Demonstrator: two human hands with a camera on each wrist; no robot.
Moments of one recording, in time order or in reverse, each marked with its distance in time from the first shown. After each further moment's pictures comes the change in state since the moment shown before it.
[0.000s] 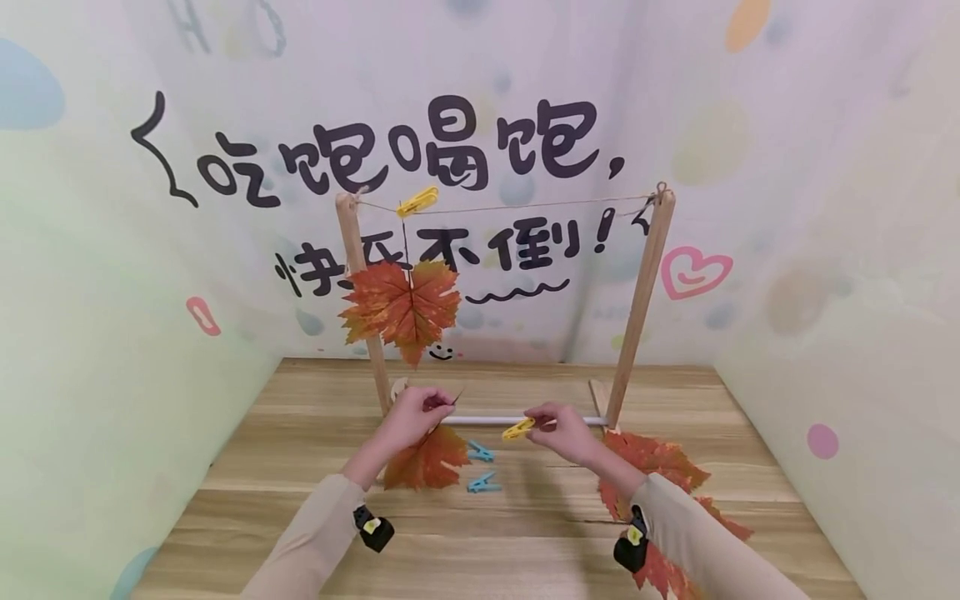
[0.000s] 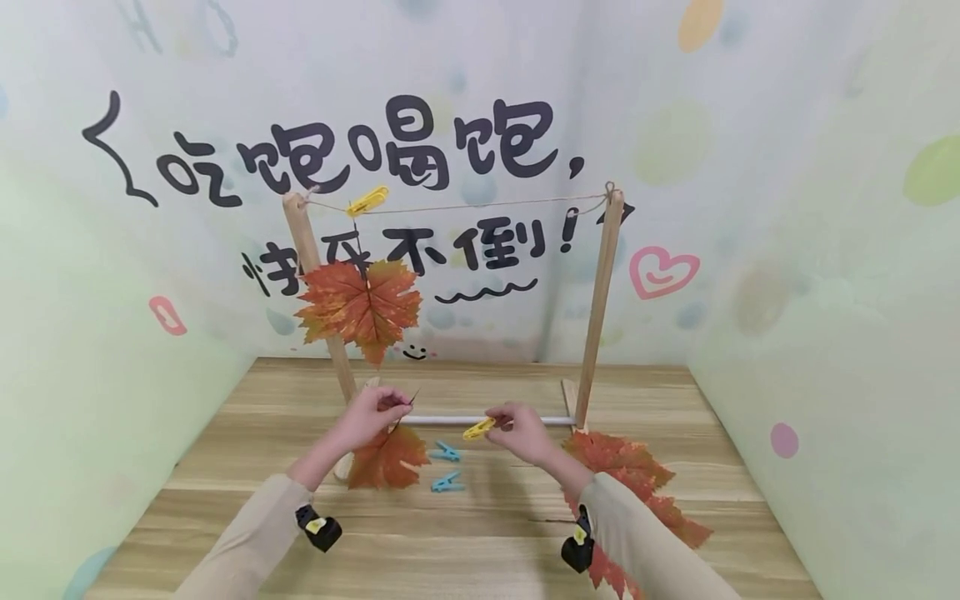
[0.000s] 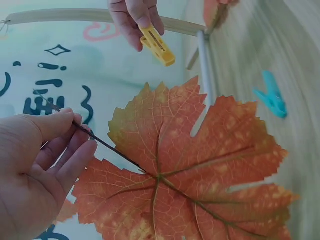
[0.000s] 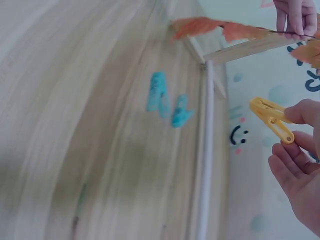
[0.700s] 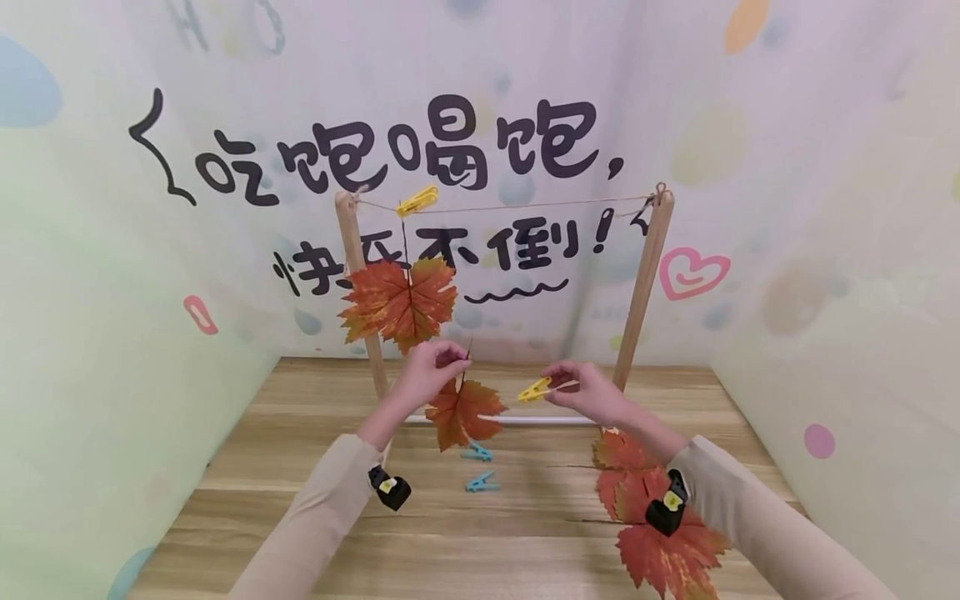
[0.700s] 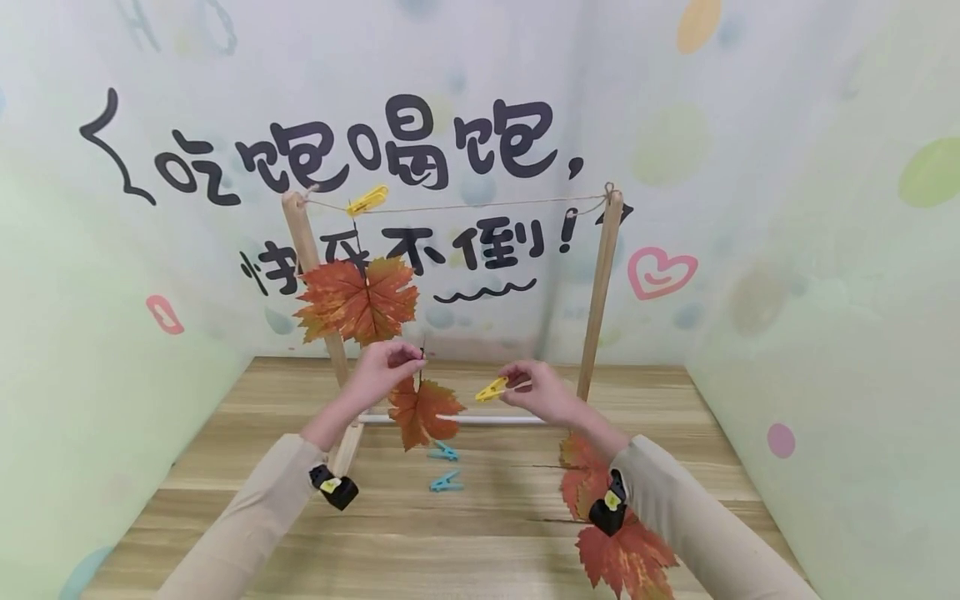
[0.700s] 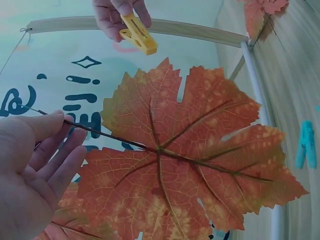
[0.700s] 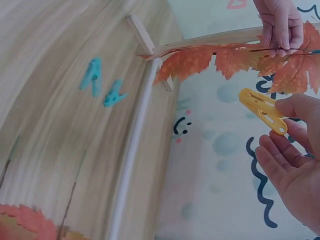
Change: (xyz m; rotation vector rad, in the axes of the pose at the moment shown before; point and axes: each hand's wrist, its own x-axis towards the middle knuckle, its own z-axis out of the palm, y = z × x) left_hand 0.043 0.044 -0.014 -0.004 0.105 0.013; right_hand 0.014 -0.053 -0.067 0.013 -0.082 -0.020
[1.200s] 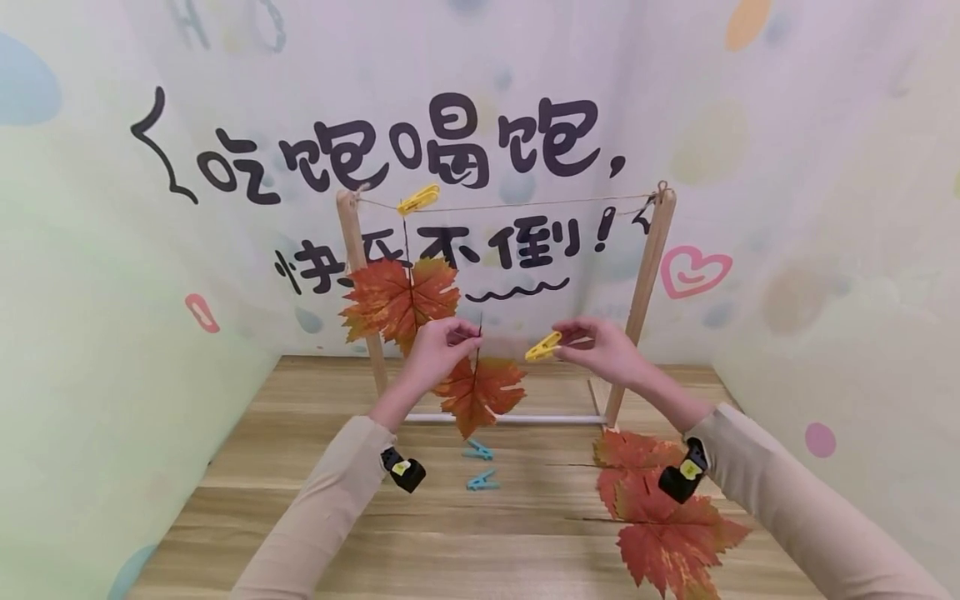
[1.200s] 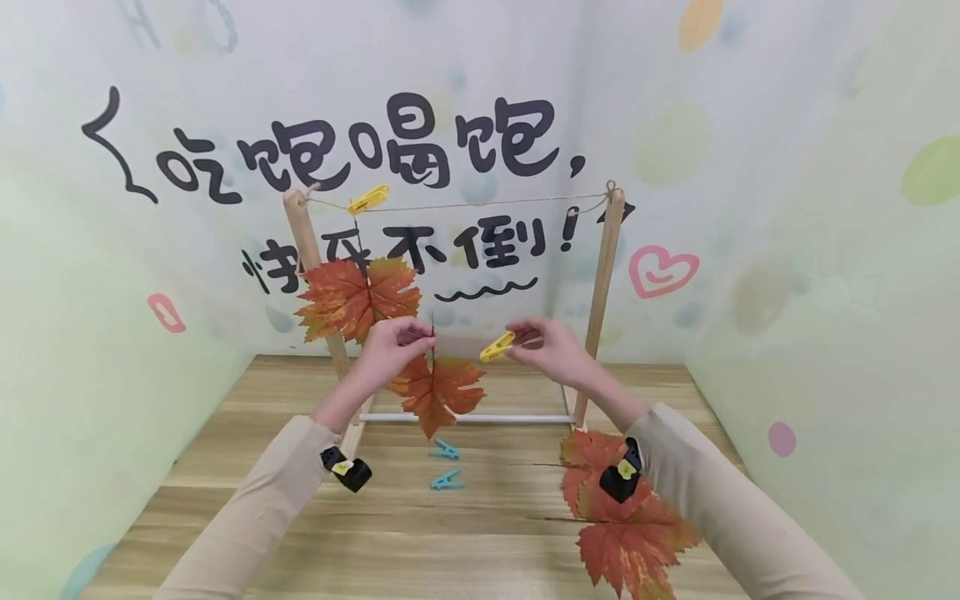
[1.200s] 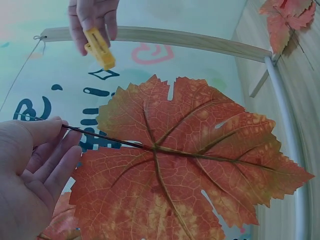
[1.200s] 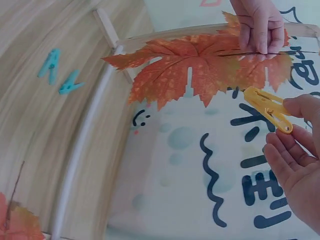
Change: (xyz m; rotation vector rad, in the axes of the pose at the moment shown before) left_hand 0.019 0.025 -0.001 -0.051 0.050 -0.002; right_hand 0.016 -0.042 -0.039 -0.019 0.122 -0.009
